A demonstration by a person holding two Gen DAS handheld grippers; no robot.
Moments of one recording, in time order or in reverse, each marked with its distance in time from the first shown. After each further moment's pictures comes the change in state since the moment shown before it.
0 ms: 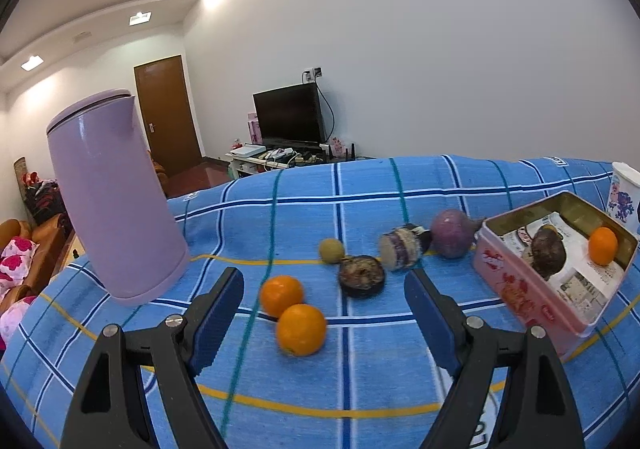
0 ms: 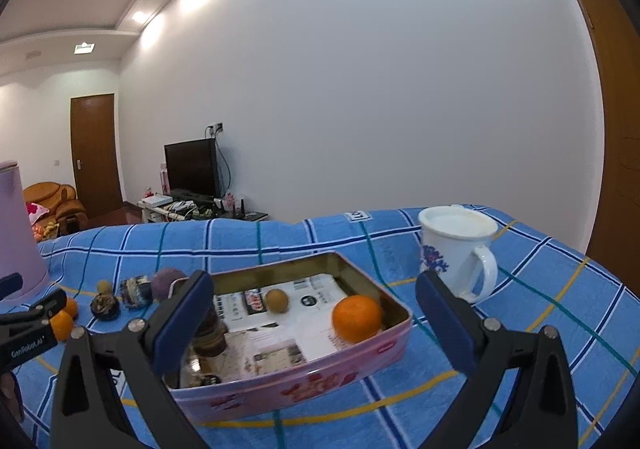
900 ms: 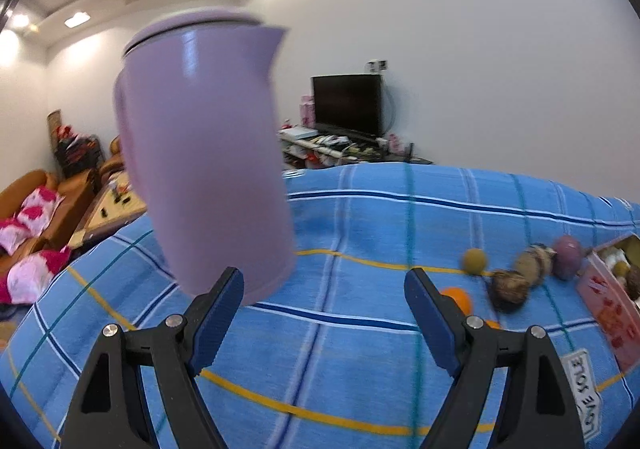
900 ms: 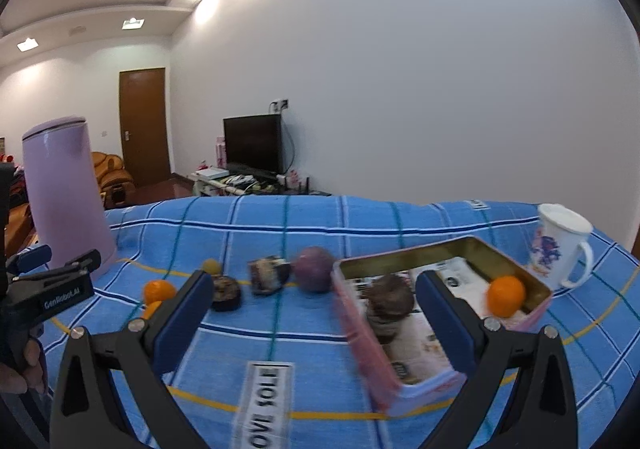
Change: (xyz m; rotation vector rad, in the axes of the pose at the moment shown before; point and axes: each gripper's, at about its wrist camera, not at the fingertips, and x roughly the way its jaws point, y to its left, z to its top) left arm 0.033 0.131 -0.006 -0.169 0.048 0.129; right arm 0.003 0.140 -0.010 -0.079 0.072 0.185
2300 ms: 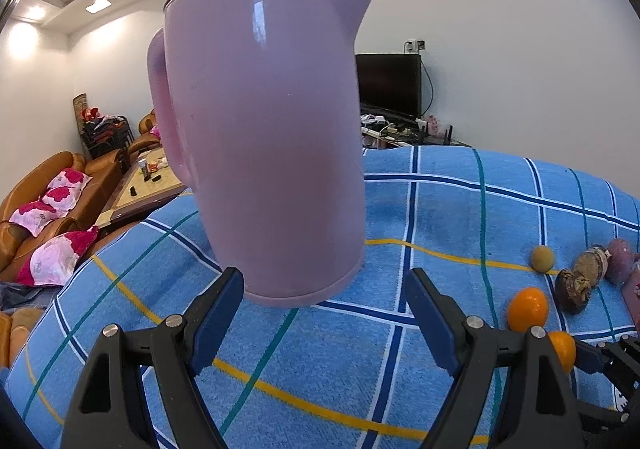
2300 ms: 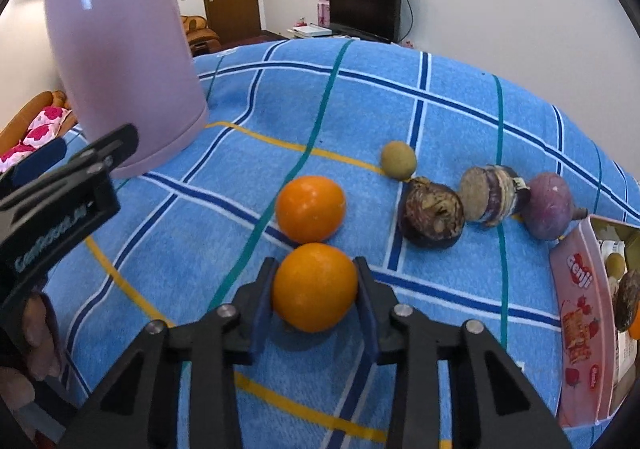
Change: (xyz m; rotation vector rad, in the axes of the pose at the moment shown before) left arm 0.027 0.033 0.002 -0.017 0.077 0.105; right arm 0.111 0.126 -0.027 -0.206 0.534 0.321
